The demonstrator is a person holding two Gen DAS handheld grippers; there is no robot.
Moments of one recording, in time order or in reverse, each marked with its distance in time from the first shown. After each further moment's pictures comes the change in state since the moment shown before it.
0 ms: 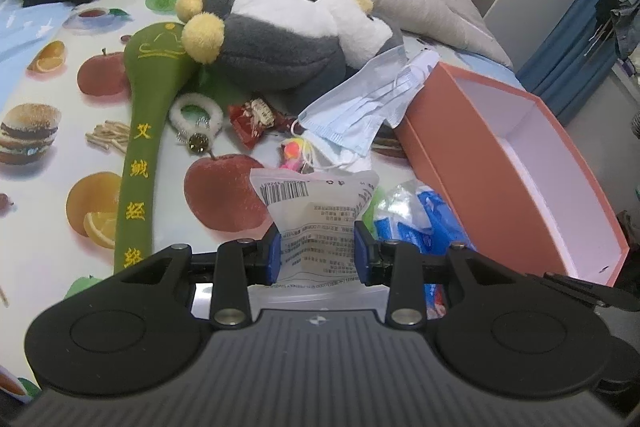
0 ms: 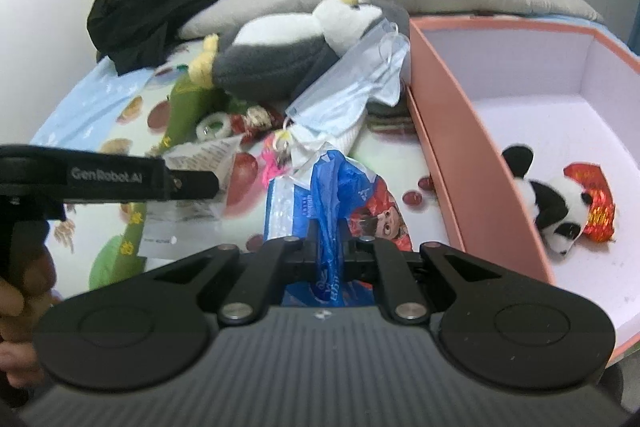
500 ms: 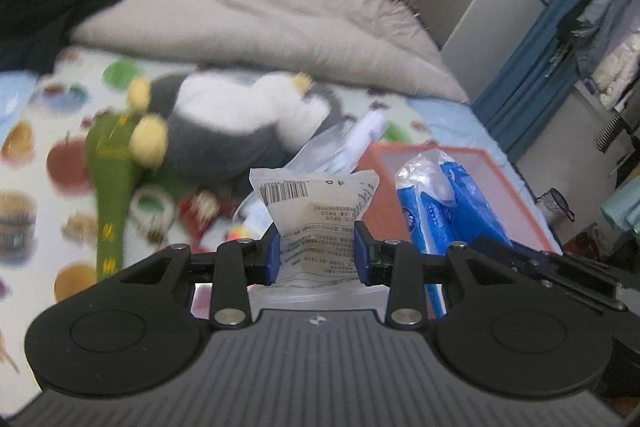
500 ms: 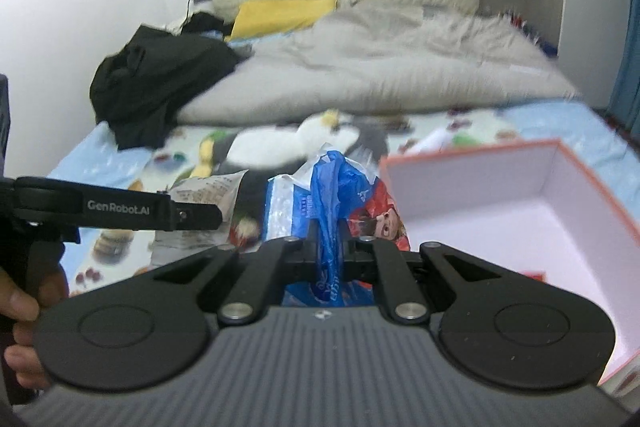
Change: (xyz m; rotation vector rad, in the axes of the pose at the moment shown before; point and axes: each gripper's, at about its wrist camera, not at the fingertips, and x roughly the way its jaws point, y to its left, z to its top) left arm -0.047 -0.048 0.072 0.057 -0.099 -0.102; right arm -0.069 -0.013 0.077 -0.034 -0.197 -0.046
